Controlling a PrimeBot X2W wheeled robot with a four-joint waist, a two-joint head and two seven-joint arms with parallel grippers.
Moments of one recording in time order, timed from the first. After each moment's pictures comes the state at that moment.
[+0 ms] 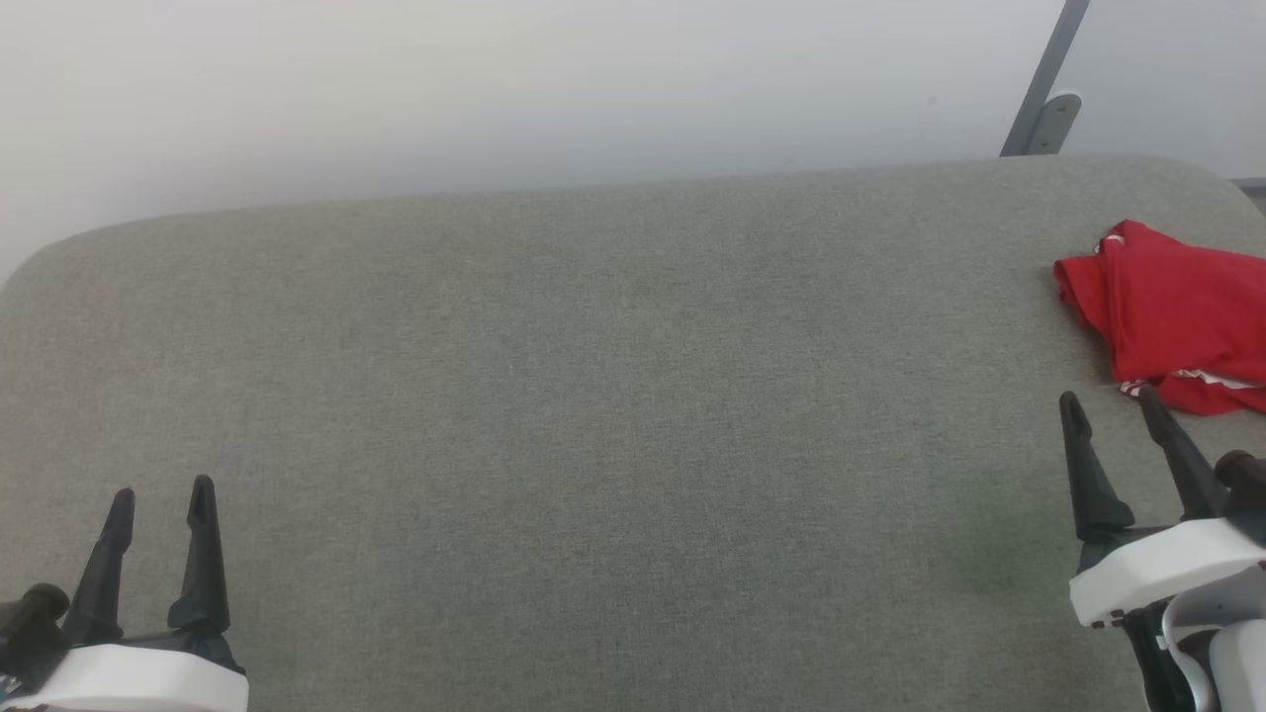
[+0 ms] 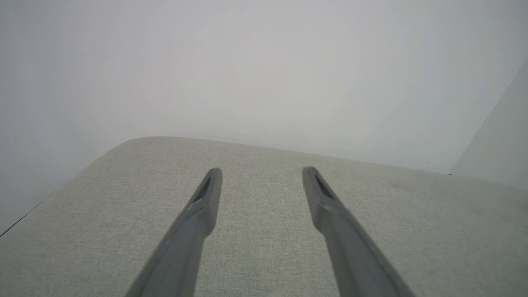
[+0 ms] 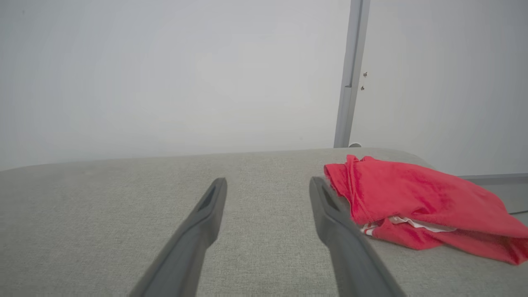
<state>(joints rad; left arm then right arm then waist) 0.03 0.27 0.18 0.16 -0.44 -0.13 -0.26 -0.13 -0.26 -0.04 0.22 0.35 0.13 -0.18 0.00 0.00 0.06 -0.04</state>
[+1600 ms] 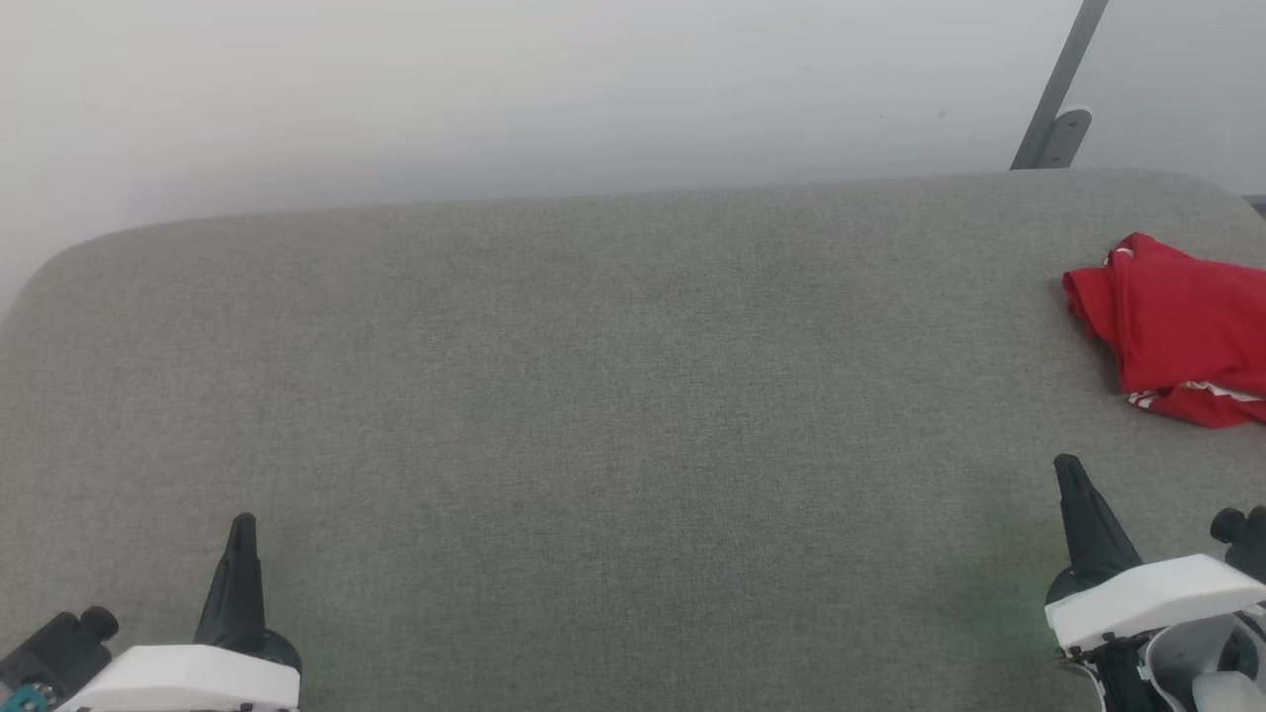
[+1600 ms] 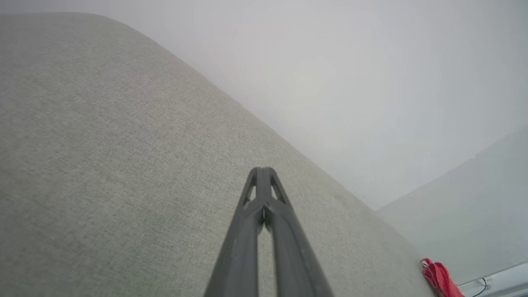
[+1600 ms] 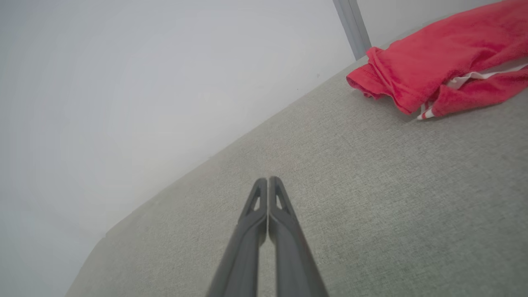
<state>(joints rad) 0.01 0.15 0.15 0.22 -0.83 -0.13 -0.13 -0.07 -0.16 -0.06 0.25 0.77 0.13 -0.06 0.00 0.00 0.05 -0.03</state>
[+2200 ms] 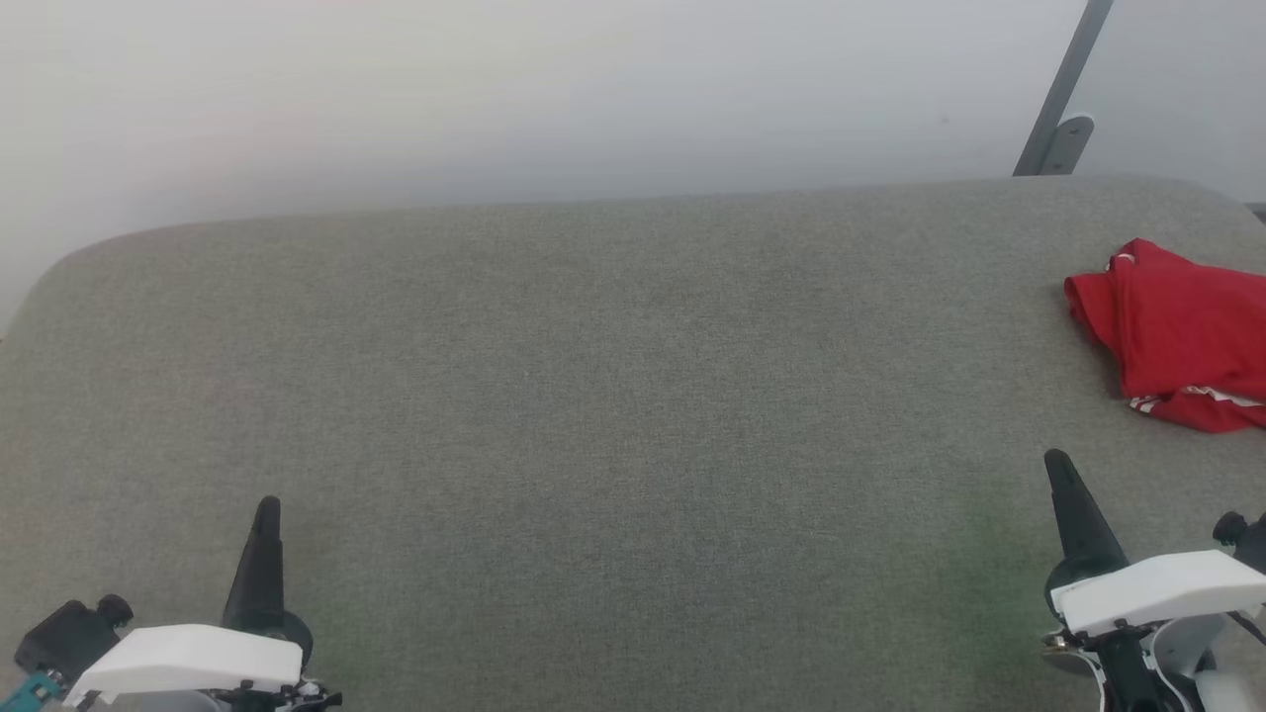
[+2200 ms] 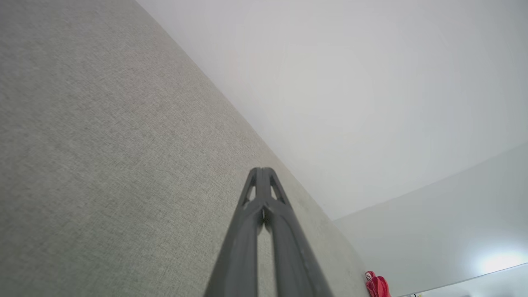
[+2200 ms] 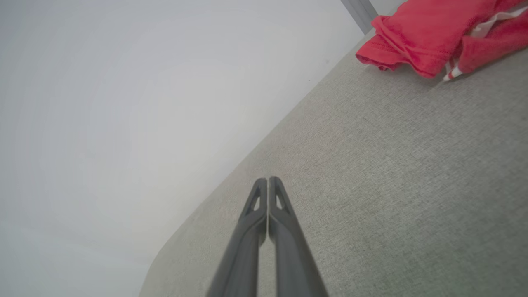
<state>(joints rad) -0.02 0.12 0.14 0.23 -1.05 -0.13 -0.07 -0.08 -0.13 -0.07 0.25 0.99 0.13 -0.02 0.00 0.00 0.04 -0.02</state>
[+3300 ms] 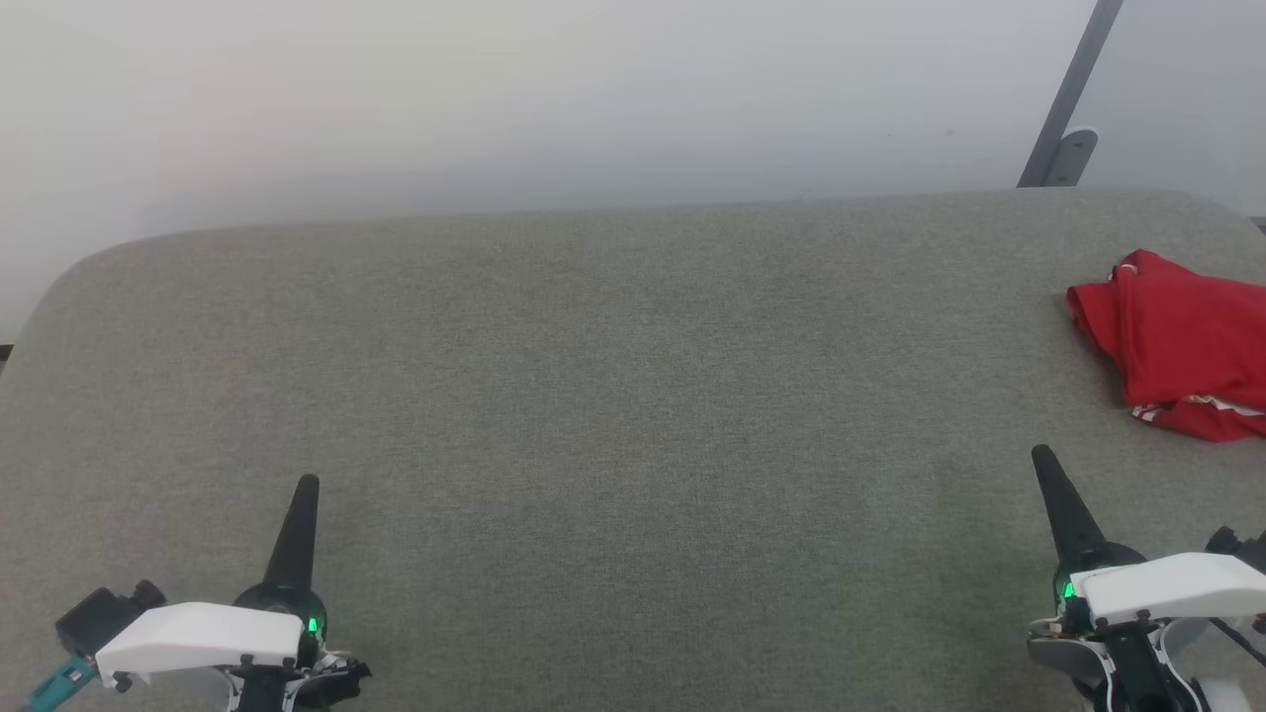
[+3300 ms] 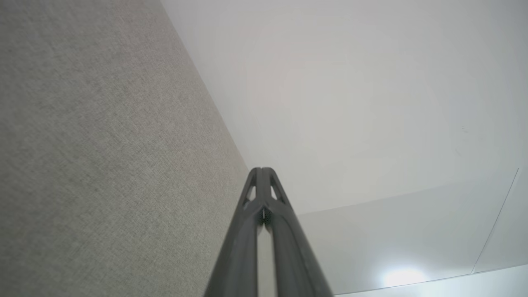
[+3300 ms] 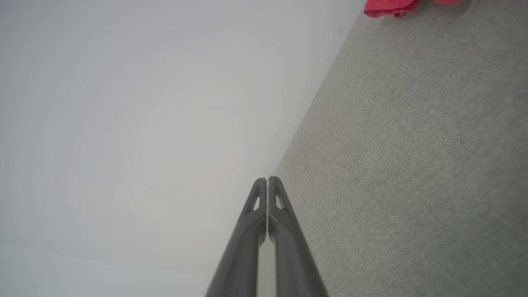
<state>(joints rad) -0.06 0.09 0.13 0.24 -1.32 -0.13 0.02 -0.09 -0.09 -0.10 0.25 1.29 0.13 0.05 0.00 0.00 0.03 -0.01</state>
